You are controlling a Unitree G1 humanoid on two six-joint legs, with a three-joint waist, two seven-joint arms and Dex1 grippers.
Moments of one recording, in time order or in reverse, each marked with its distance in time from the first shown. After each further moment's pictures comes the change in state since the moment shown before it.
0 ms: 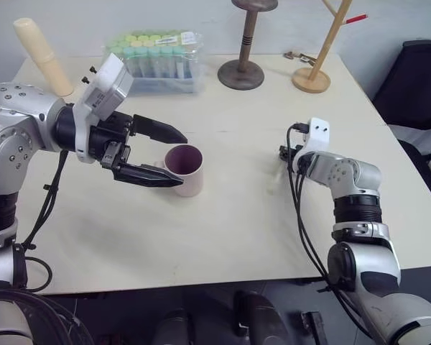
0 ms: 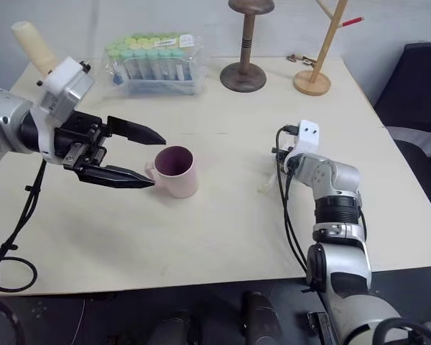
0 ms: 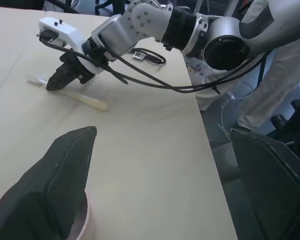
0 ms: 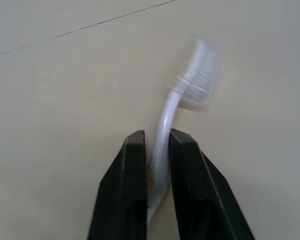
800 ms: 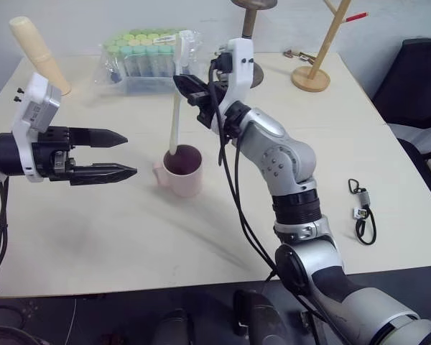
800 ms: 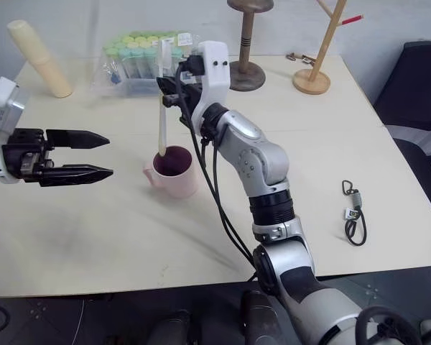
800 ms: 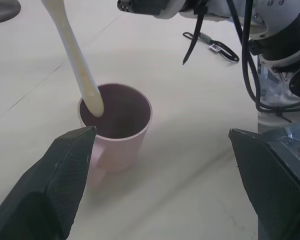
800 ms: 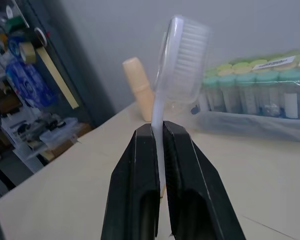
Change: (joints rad) left arm 0.389 0.126 0.387 -0.051 -0.036 0.094 0.165; right arm -0.128 0.359 0.227 -0.295 0.036 -0.342 0.315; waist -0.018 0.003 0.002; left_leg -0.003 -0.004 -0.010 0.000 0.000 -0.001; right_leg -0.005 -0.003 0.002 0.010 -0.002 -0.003
